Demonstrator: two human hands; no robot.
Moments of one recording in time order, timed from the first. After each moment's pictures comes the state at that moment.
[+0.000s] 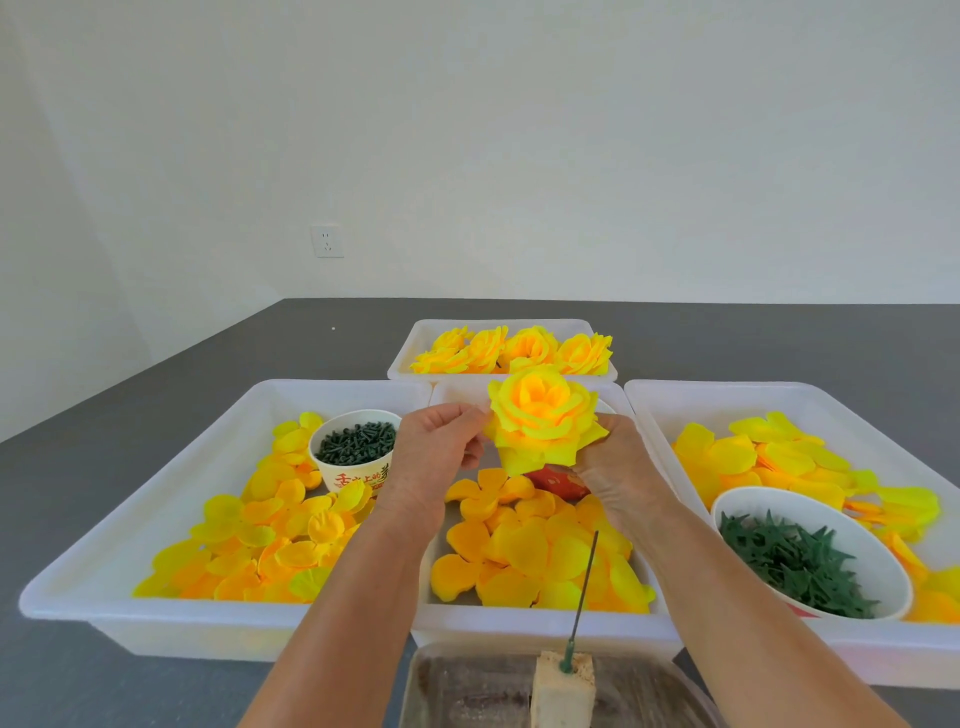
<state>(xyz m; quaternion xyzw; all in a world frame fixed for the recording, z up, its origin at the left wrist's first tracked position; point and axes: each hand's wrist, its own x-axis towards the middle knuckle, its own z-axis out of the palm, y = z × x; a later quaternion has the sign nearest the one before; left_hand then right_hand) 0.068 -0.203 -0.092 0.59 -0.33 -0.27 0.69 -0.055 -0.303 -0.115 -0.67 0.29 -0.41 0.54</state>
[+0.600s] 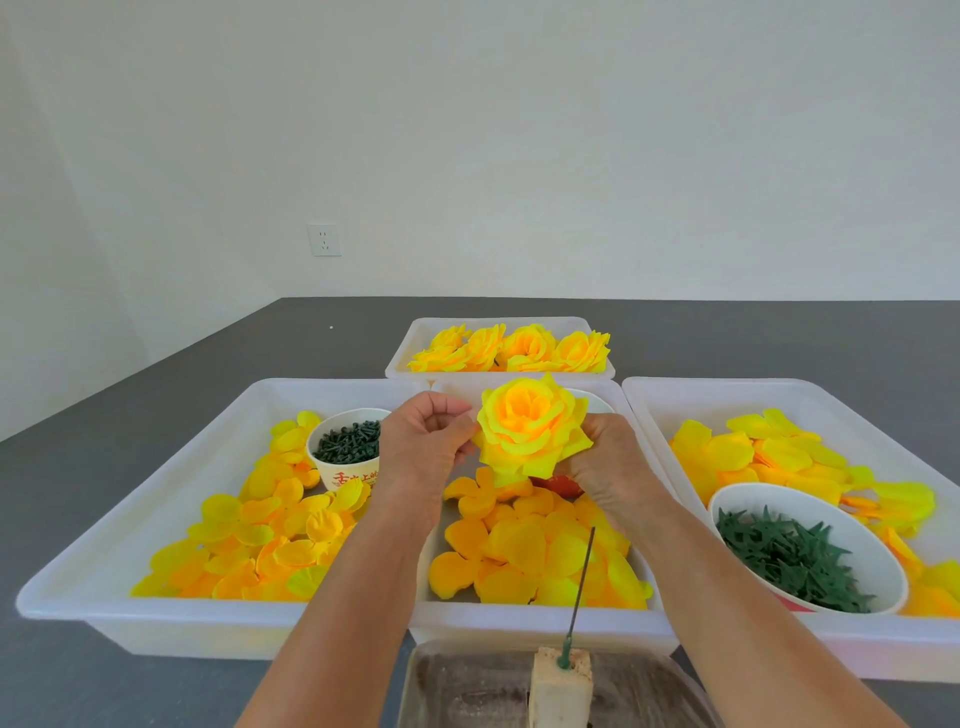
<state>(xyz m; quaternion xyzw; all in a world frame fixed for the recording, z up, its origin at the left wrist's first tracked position) 0.072 -0.202 -0.094 0.58 -0.31 -0.22 0.72 -0.055 -0.307 -0.121 -0.73 0.30 -0.39 0.48</state>
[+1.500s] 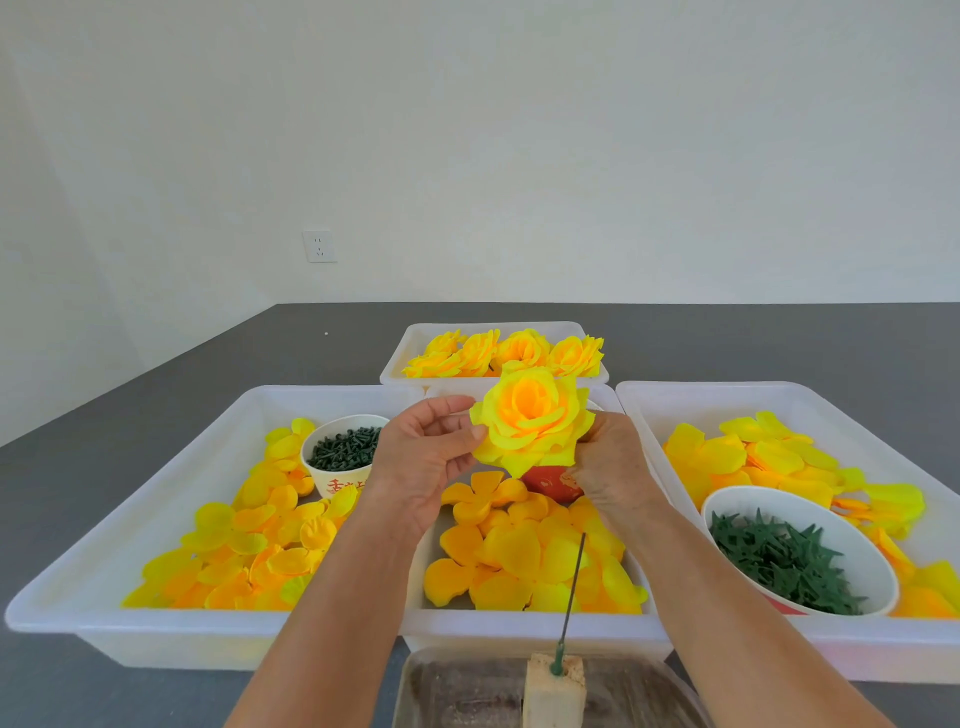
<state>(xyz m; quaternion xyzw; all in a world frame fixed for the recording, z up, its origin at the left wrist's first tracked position) 0.074 -0.202 -0.093 0.49 -0.29 -0.35 0.74 -0.057 -0.308 -0.117 -0.71 0.27 -0.46 0.45</state>
